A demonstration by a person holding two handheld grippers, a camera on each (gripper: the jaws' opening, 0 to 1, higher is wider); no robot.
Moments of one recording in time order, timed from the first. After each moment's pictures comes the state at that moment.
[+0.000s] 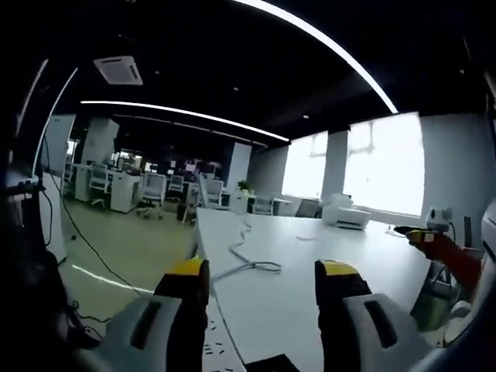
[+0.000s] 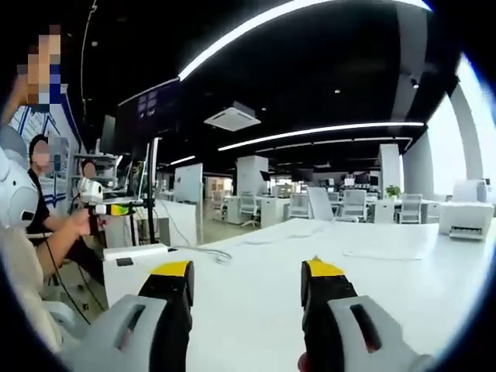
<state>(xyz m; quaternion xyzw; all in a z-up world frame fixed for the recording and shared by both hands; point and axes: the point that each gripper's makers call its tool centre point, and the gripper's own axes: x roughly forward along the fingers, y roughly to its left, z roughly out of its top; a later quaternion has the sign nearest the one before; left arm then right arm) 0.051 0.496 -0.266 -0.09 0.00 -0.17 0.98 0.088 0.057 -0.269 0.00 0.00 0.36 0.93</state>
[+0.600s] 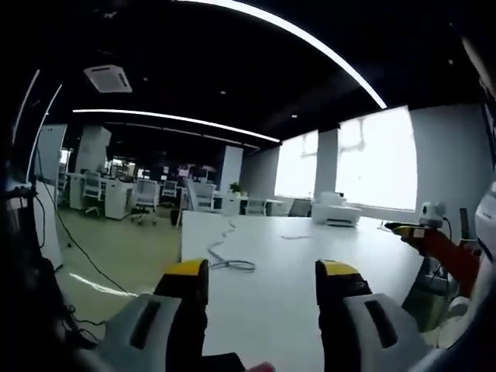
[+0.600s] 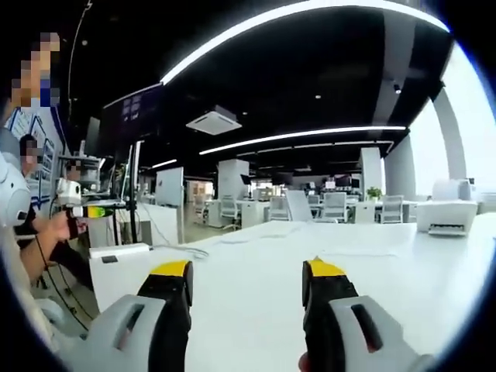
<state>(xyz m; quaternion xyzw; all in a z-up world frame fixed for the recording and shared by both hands) 0.030 0.434 -0.269 -0.07 -0.01 -0.19 0.98 0.088 0.011 -0.278 0.00 -0.01 0.31 0.95</state>
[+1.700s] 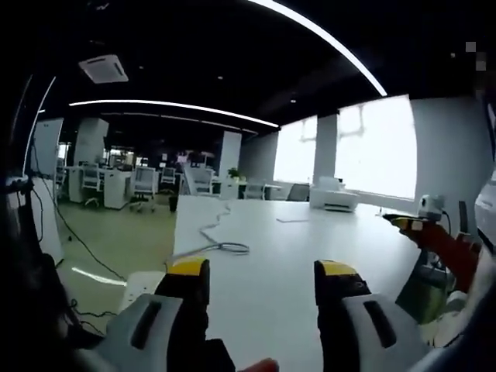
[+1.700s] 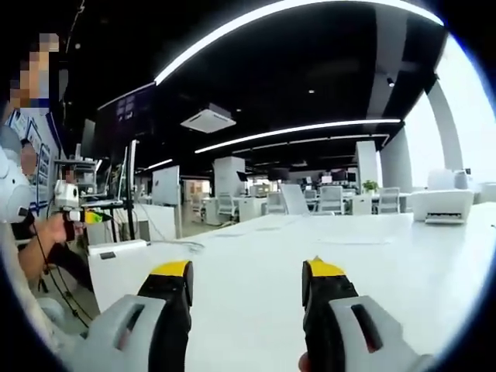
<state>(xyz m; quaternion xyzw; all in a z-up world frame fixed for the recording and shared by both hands) 0.026 0.419 -0.287 -0.05 0.04 -0.19 0.98 0.087 -0.001 -0.294 0.02 0.00 0.31 0.95</state>
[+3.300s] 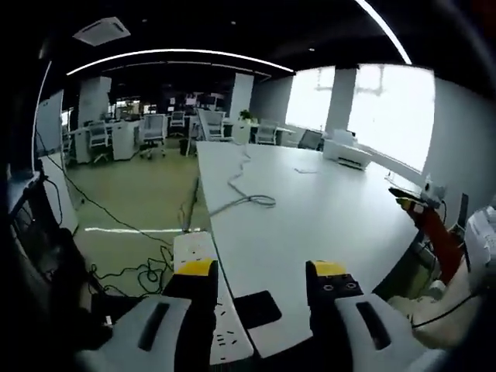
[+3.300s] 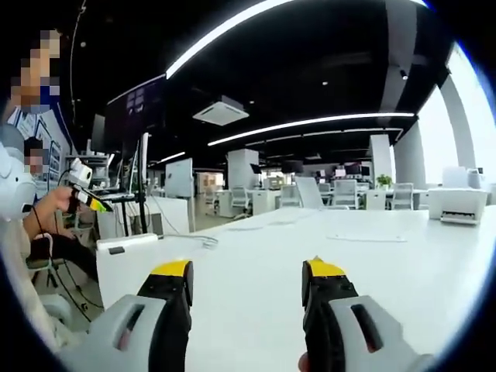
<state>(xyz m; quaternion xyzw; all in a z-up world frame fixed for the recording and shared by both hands) 0.010 0.487 -0.299 -0.06 0.23 -0.17 0.96 0.095 0.028 -0.300 0.01 0.02 0.34 0.94</state>
